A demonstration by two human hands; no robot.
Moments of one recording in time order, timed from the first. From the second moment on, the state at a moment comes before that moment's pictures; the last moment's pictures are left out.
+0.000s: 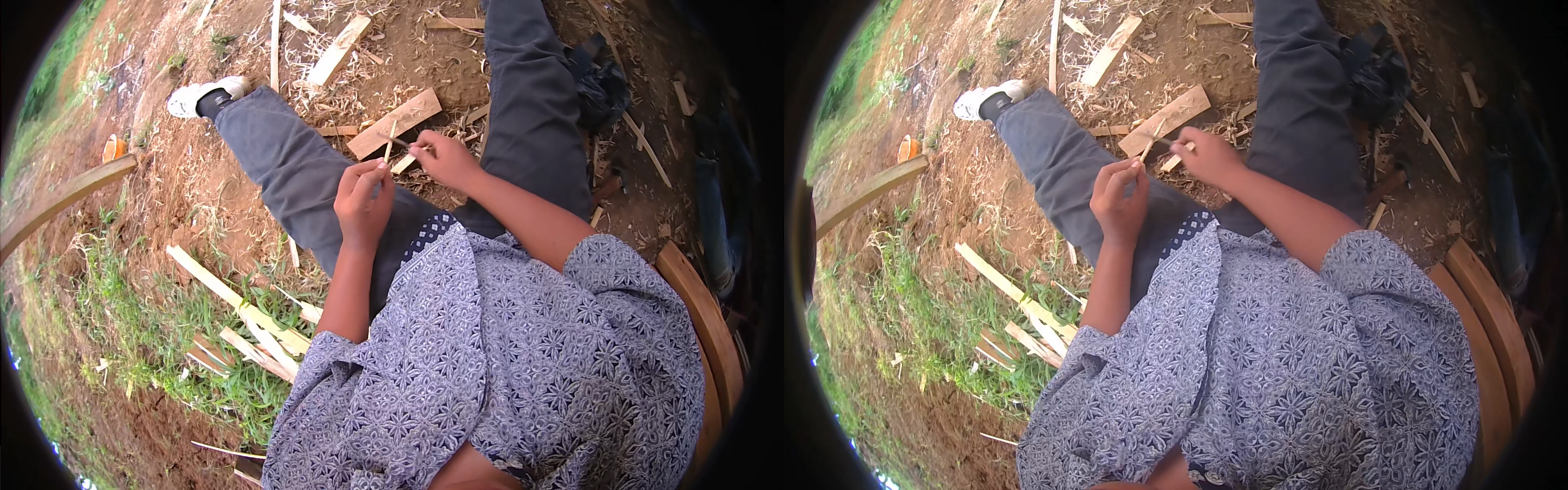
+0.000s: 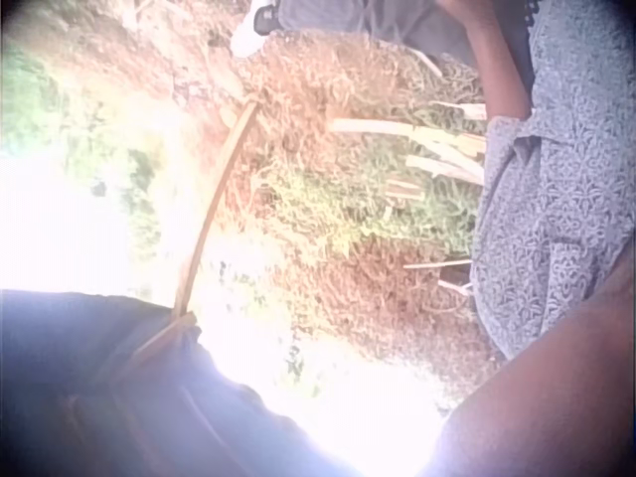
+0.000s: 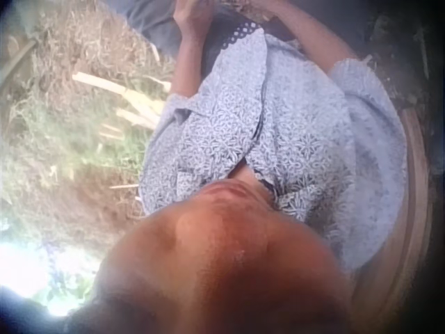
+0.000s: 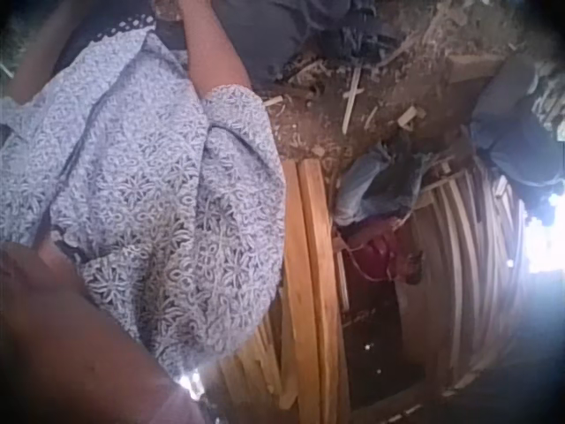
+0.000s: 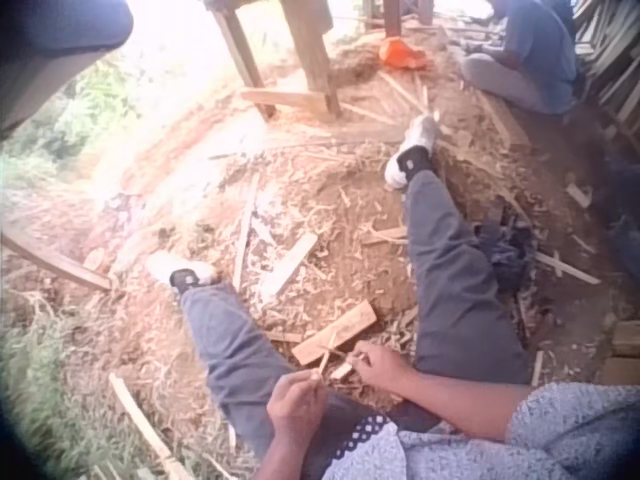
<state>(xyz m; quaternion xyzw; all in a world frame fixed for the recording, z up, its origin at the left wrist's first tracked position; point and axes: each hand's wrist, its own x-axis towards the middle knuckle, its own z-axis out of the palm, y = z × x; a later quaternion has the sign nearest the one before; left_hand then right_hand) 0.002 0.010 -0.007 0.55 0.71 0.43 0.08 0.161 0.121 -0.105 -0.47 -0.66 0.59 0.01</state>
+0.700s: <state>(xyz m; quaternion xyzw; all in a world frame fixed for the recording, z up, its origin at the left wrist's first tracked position) -0.007 0.011 -0.006 0.52 0.74 0.43 0.05 0.148 0.130 -0.089 -0.45 -0.68 0.58 0.00</state>
